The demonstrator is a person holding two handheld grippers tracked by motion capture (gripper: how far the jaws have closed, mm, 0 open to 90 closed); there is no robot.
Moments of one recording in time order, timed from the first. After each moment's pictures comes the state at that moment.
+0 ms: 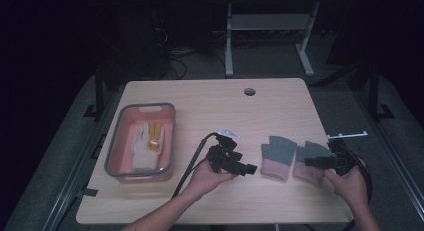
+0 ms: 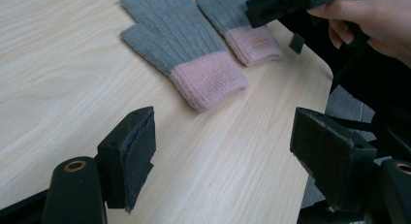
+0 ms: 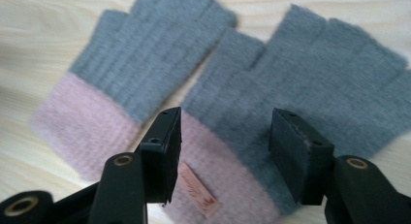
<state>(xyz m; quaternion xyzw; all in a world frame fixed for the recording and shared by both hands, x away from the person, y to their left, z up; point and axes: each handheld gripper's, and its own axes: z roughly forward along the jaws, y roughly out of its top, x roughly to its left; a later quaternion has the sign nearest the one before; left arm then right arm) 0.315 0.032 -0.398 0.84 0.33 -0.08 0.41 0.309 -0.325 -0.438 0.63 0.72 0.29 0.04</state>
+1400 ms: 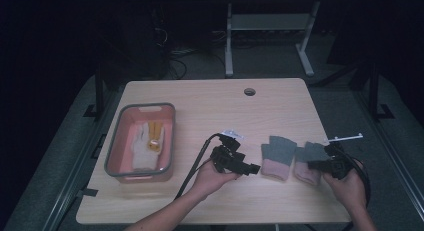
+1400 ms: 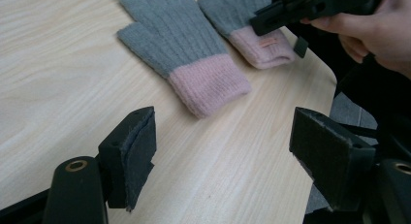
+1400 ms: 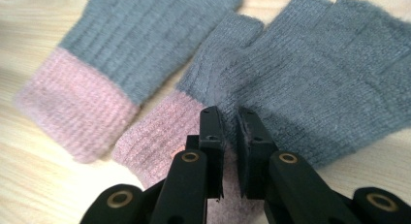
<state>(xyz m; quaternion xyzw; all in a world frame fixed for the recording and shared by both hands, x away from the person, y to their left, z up) 0.317 0.025 -0.404 0.84 0.34 -0.09 0.41 0.301 -0.315 -0.436 0.62 0.74 0.27 0.05</state>
